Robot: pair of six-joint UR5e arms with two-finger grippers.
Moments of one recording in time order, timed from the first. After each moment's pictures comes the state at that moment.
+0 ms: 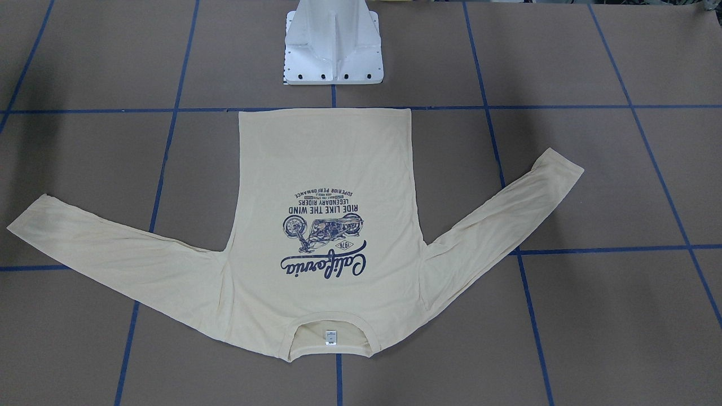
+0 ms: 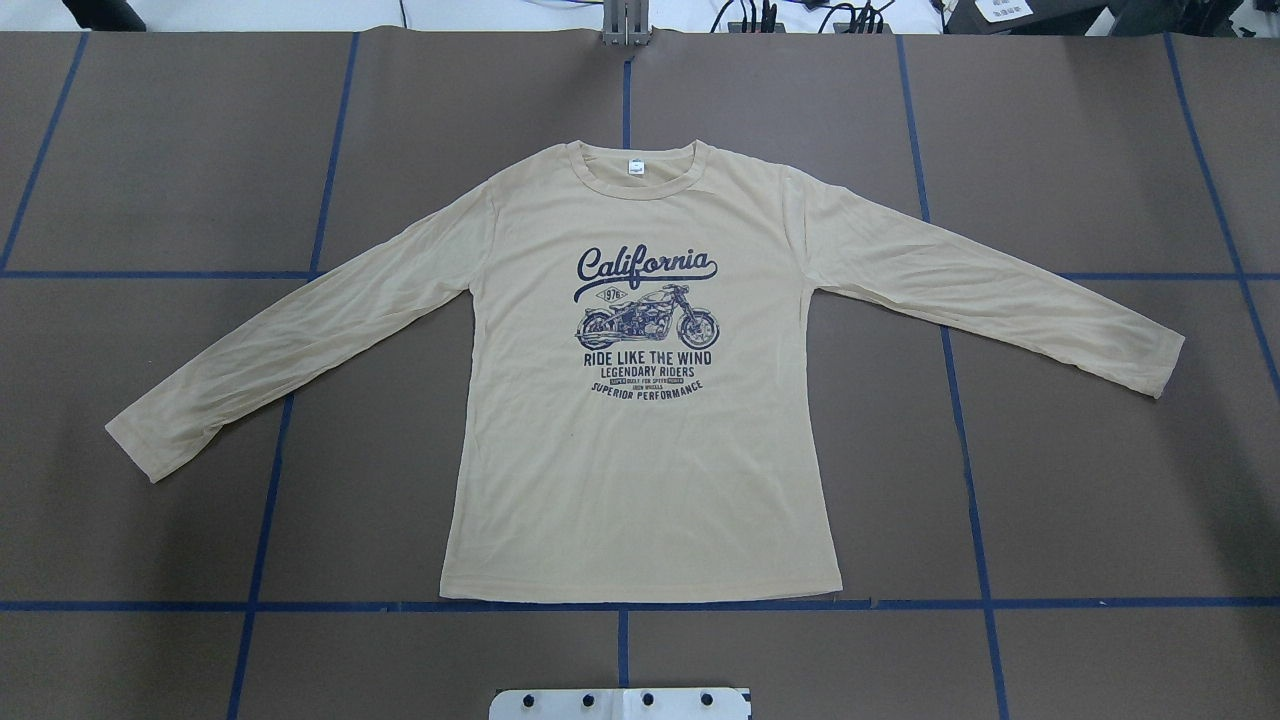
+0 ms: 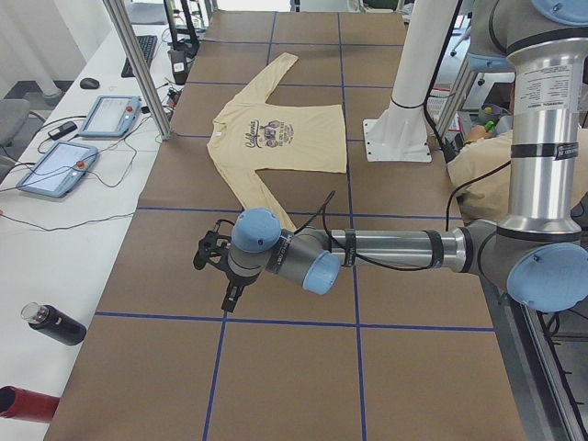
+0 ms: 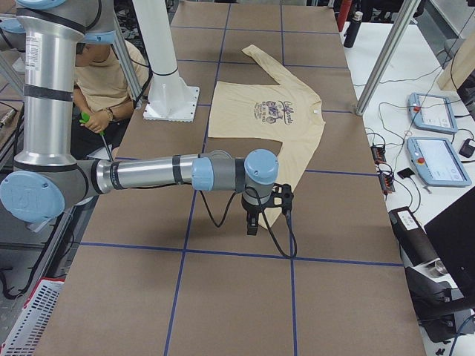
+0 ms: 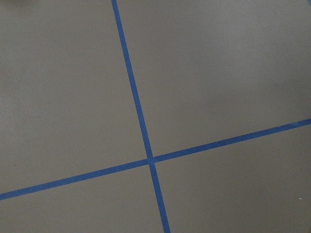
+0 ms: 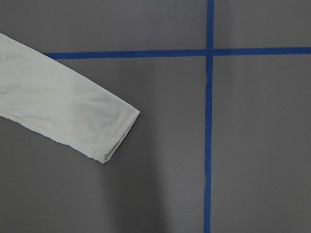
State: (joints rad) left arm -1.57 -1.52 -1.61 -2.03 -2.39 -0.10; right arm 1.50 -1.70 1.81 -1.67 2.42 0.07
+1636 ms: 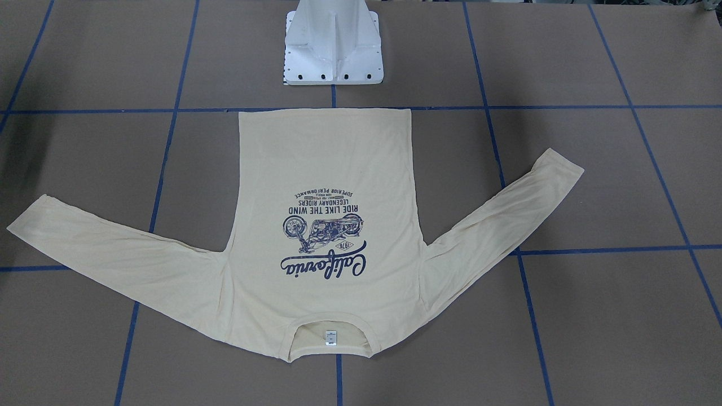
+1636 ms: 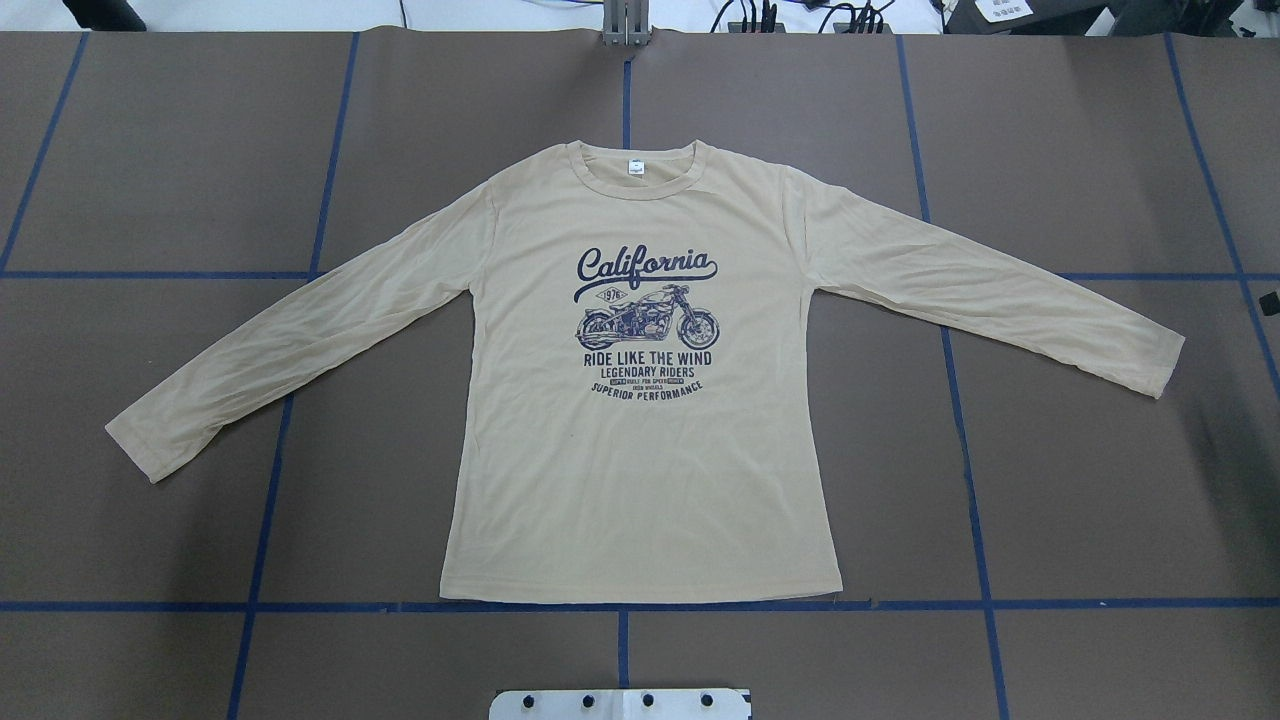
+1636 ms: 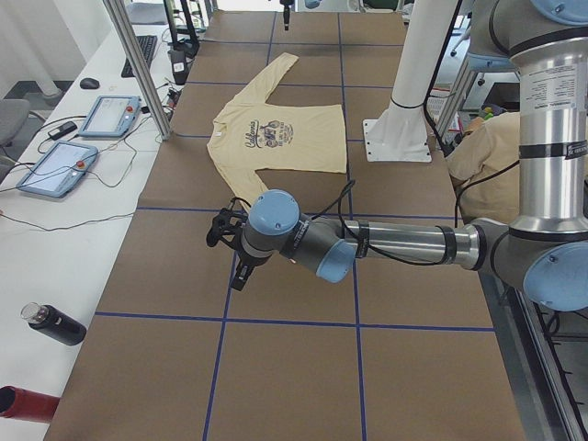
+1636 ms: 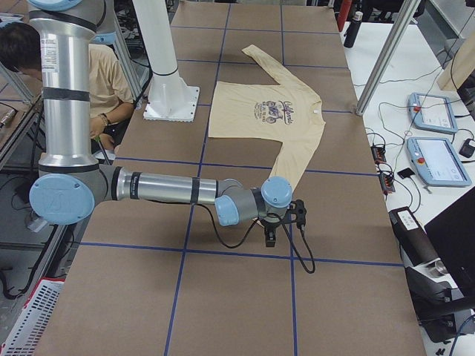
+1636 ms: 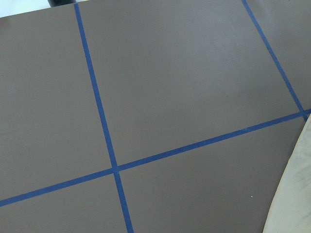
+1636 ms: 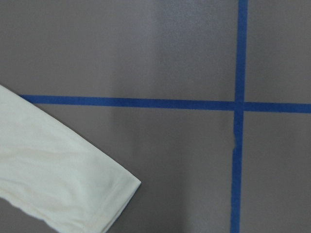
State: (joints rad) left arm -1.57 -1.46 -1.73 -2.05 -2.46 -0.10; right arm 1.34 -1.59 1.45 -1.11 2.41 0.37
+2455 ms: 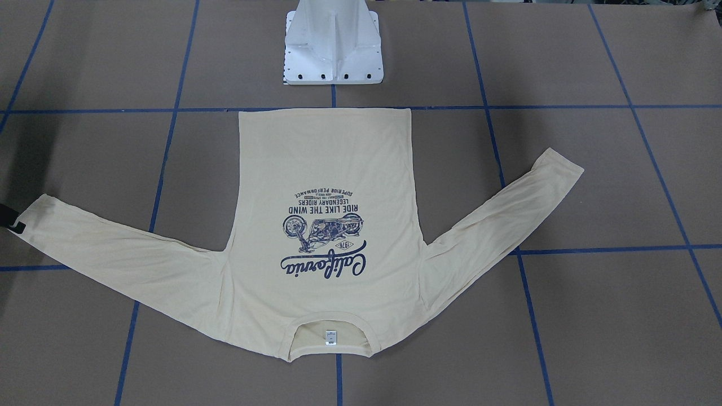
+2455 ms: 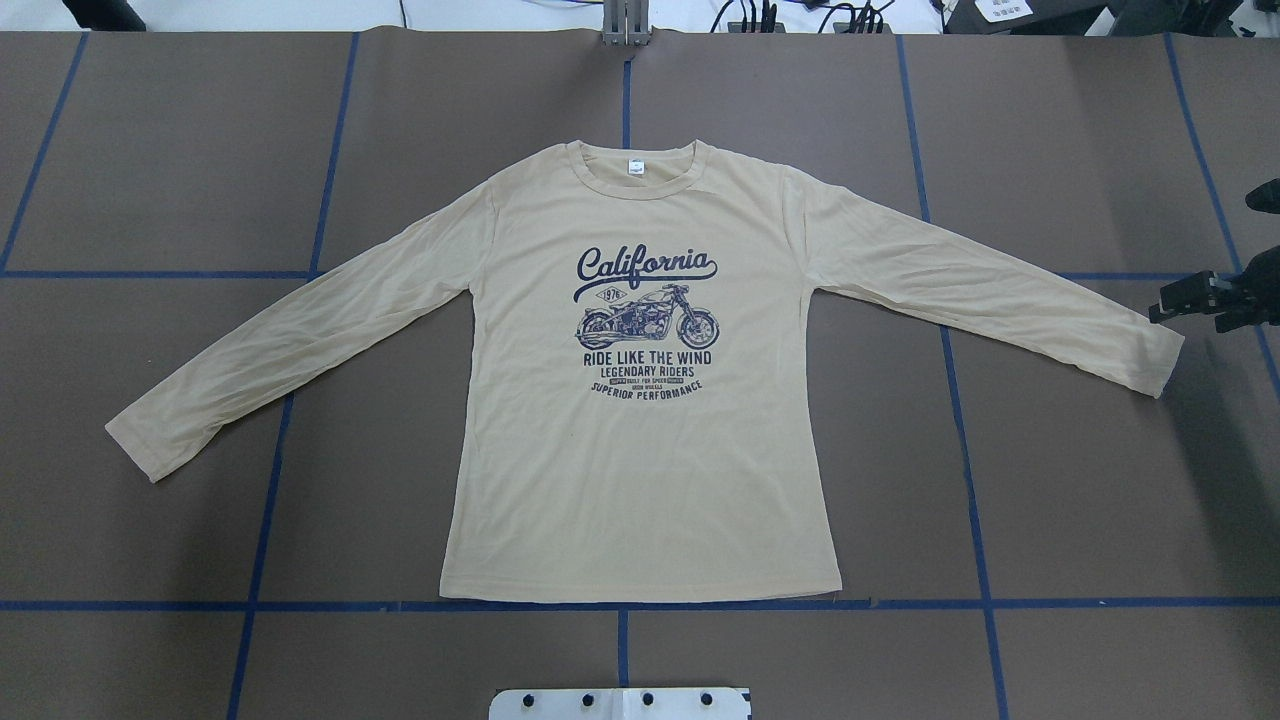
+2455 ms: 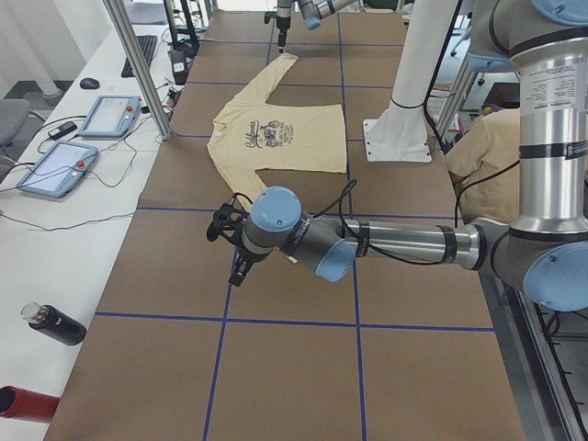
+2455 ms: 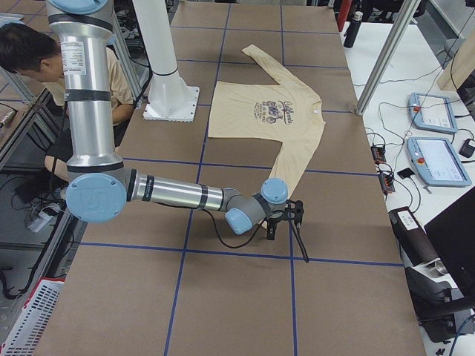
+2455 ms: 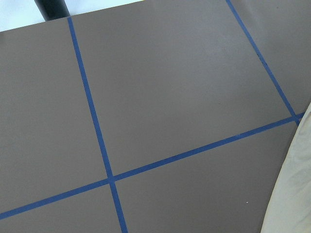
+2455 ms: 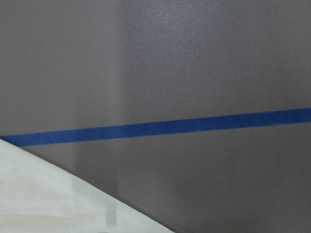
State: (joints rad) left arm -1.57 -1.46 -1.73 -2.09 -2.46 -0.11; right arm 1.18 -1.53 1.30 -0.81 2.31 0.74
